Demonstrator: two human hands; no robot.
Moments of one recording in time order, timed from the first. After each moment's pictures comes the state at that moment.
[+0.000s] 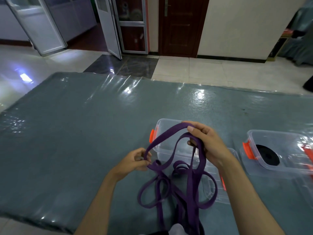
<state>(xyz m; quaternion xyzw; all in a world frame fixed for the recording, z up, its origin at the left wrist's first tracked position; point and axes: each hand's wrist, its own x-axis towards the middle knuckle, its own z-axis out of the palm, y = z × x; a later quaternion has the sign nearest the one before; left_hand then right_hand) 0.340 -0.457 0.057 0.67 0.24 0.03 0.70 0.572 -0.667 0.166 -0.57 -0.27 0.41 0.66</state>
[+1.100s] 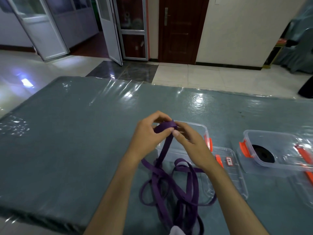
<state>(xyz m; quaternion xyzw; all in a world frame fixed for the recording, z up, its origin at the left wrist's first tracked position) 0.373 -0.521 0.214 0.81 0.13 0.32 0.48 0.500 -0.671 0.186 -0.67 -0.42 0.24 0.56</state>
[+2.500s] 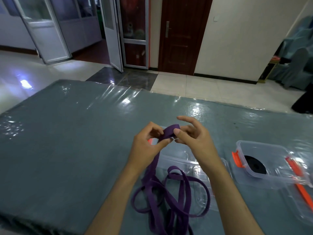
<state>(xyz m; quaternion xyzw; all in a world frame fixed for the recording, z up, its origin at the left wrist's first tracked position) 0.376 -0.549 0.194 0.75 0.13 0.41 0.50 0.503 -0.687 0.235 -0.62 -0.37 0.24 0.65</state>
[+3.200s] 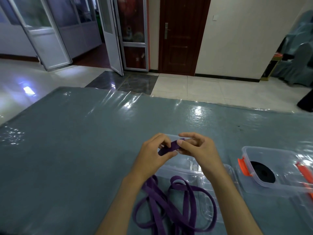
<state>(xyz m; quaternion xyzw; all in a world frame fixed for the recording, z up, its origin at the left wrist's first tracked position) 0.410 -0.527 0.183 0.84 0.10 0.34 0.40 0.538 -0.671 0.218 -0.62 -0.27 0.29 0.68</state>
